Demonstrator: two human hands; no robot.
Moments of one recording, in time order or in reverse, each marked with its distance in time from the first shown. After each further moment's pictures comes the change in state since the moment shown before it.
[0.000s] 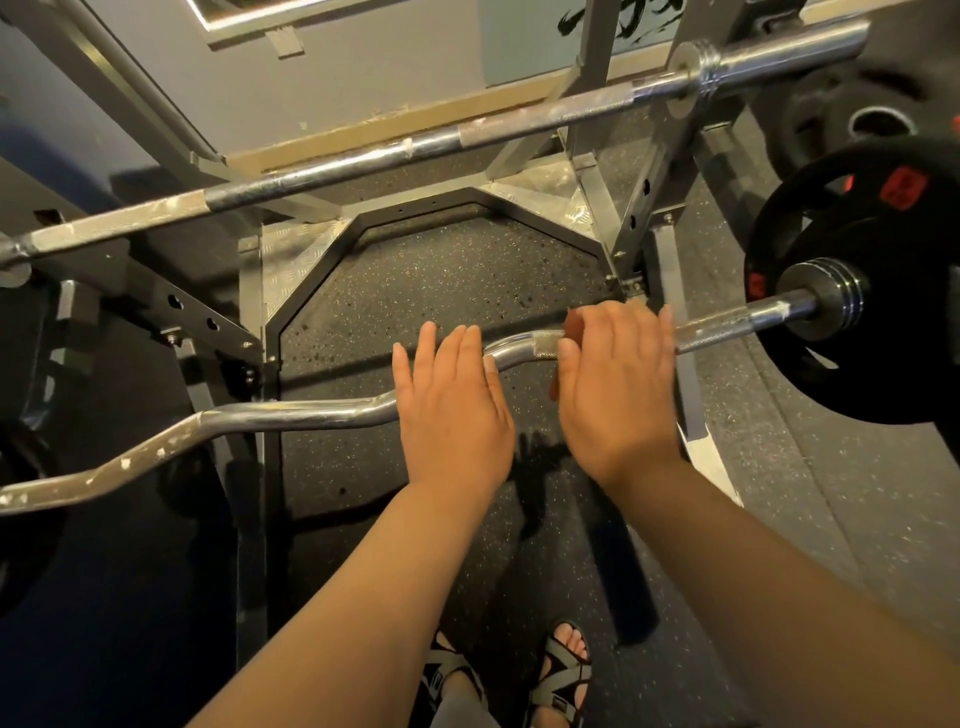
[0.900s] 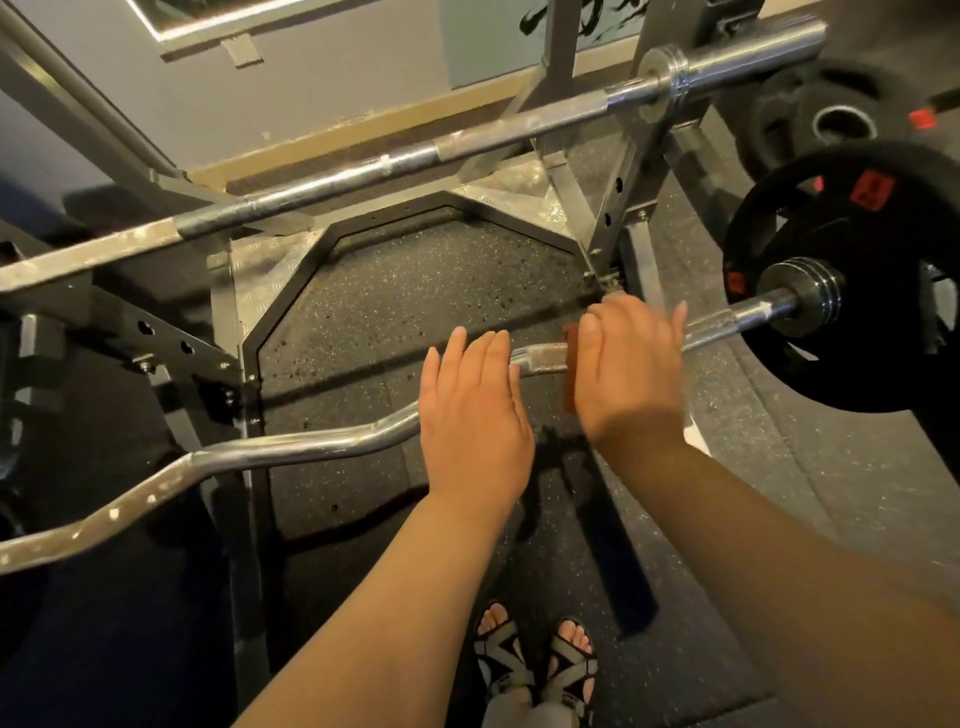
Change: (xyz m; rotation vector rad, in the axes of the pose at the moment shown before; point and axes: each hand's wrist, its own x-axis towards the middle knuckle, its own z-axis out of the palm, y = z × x) left_hand 0.010 0.007 0.009 -0.057 0.006 0.144; right_hand 0.021 0.007 -0.001 0.117 0.047 0.146
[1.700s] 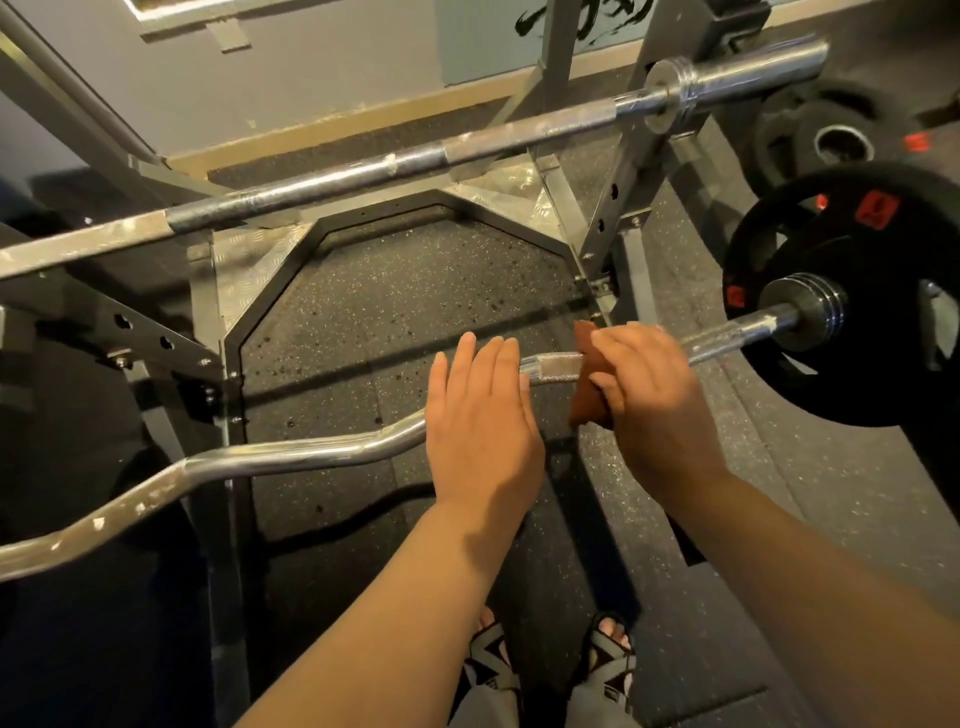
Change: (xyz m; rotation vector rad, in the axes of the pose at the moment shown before) left_hand 0.003 -0.001 0.001 -0.006 -0.038 -0.012; right_hand -0.012 0.038 0.002 -0.070 0.113 -0.428
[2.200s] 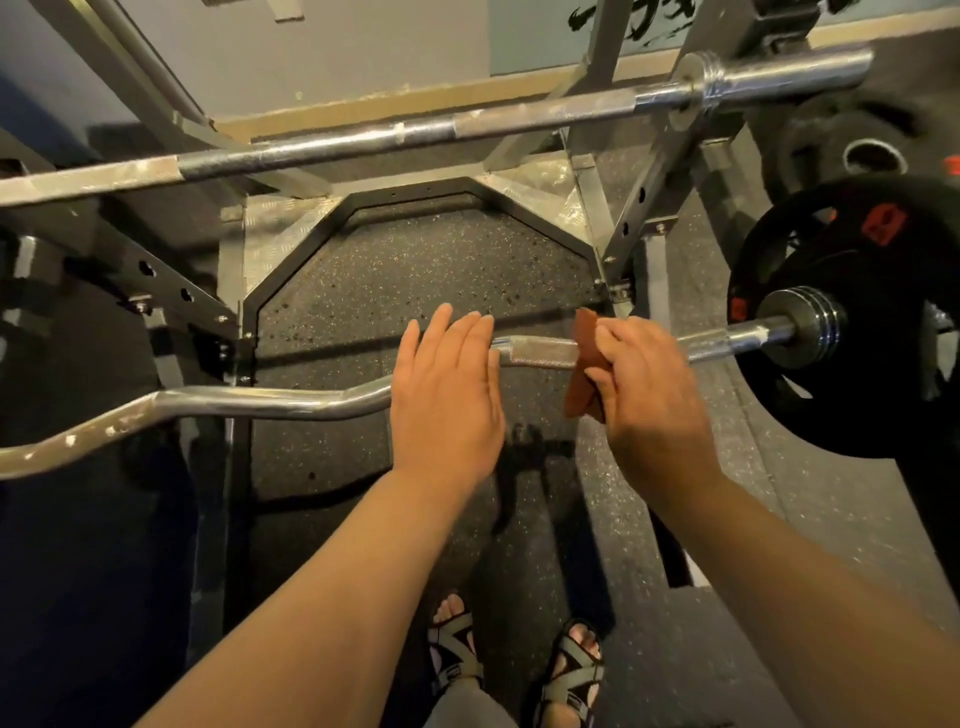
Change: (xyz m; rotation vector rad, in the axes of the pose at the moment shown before) left_hand -0.001 0.004 0.000 0.036 0.068 -0.023; right_hand -0.011 0.029 -0.008 0.095 -0.078 -0.063
